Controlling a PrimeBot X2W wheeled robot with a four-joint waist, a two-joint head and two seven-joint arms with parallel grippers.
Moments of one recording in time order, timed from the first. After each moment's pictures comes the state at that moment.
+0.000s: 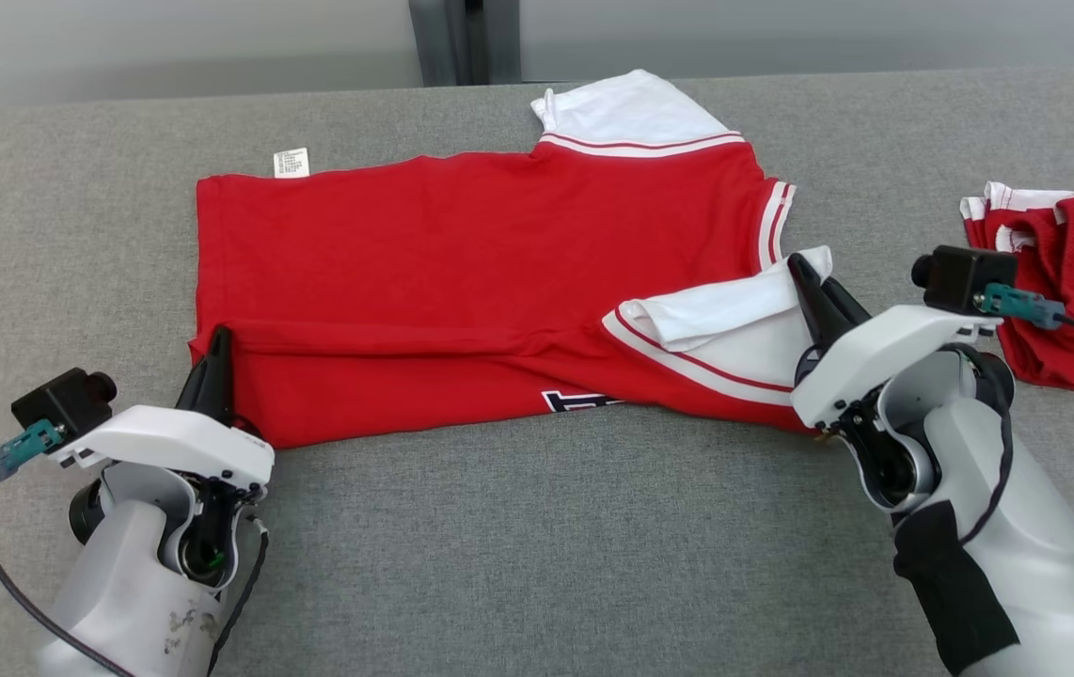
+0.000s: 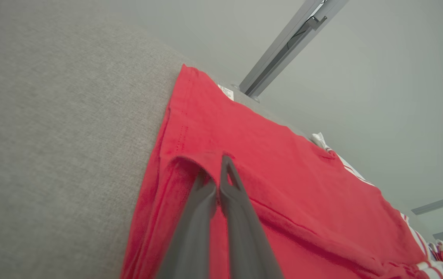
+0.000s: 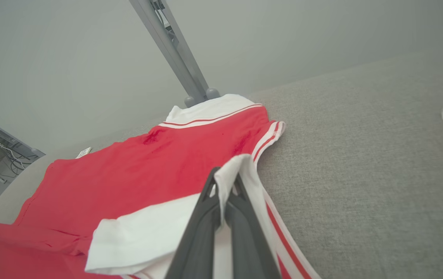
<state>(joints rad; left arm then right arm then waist) -0.55 0.16 -0.20 0.85 -0.89 -0.12 -0.20 -0.65 -0.05 0.21 0.72 0.54 0.13 -0.01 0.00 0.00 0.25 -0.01</state>
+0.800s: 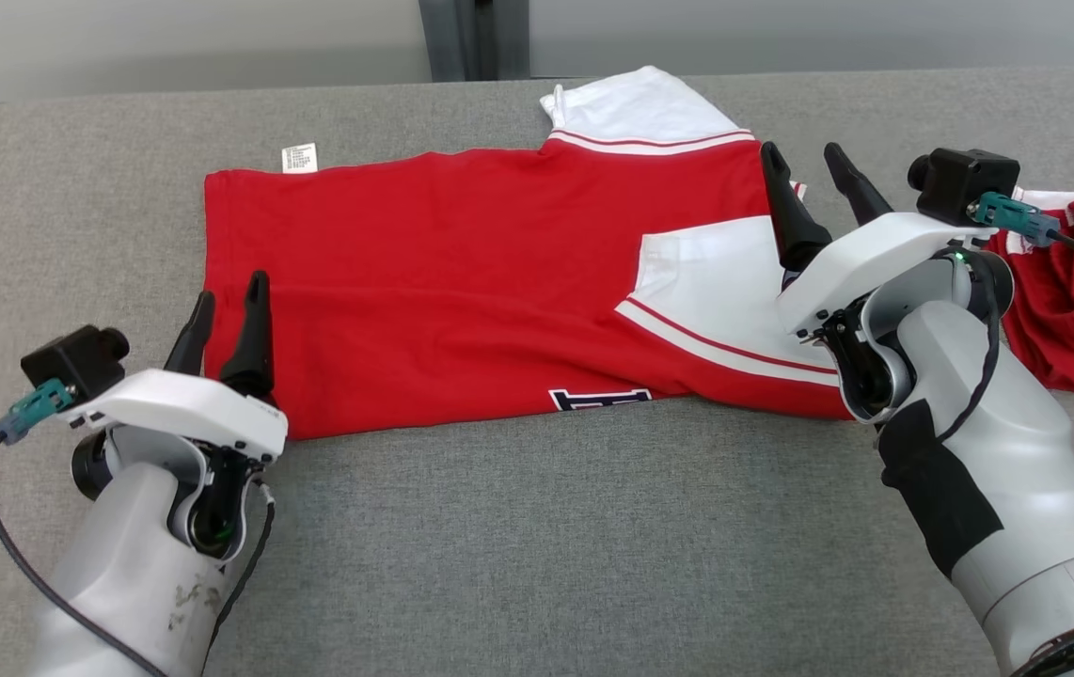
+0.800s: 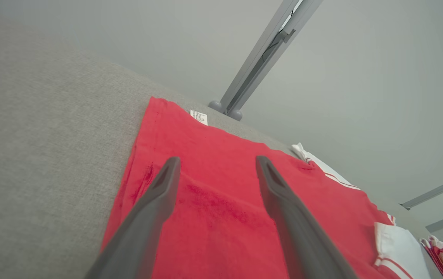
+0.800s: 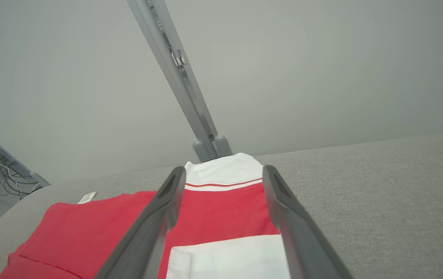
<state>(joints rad) -0.63 0.18 -0.32 0.85 -0.91 -0.13 -0.26 -0.94 -0.05 0.40 1.04 0.64 0.13 -0.25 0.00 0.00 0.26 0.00</state>
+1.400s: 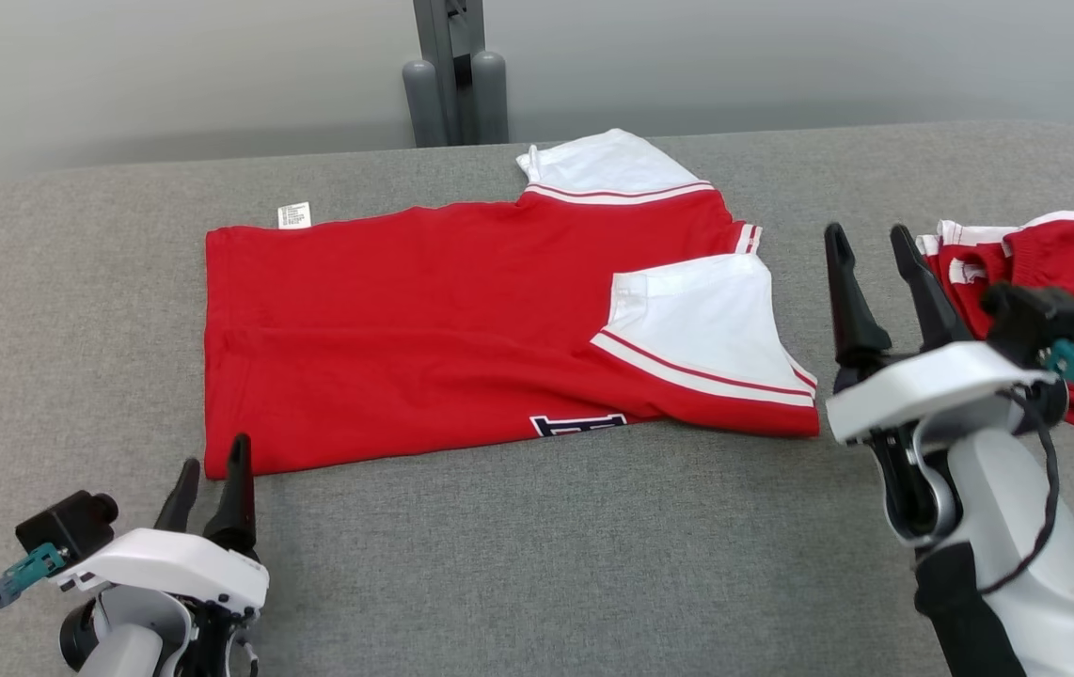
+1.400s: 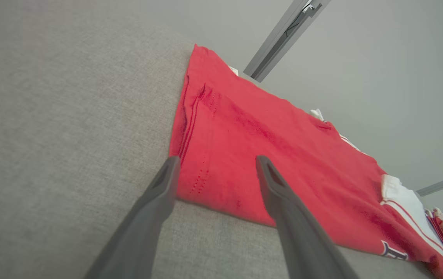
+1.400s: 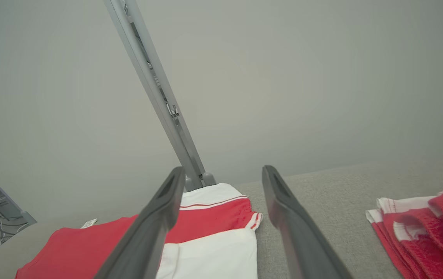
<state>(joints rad) -0.30 0.21 -0.24 0.67 -0.91 -0.08 -0.23 -0.59 -0.05 0.15 0.62 0.43 0.13 -0.26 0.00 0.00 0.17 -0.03</state>
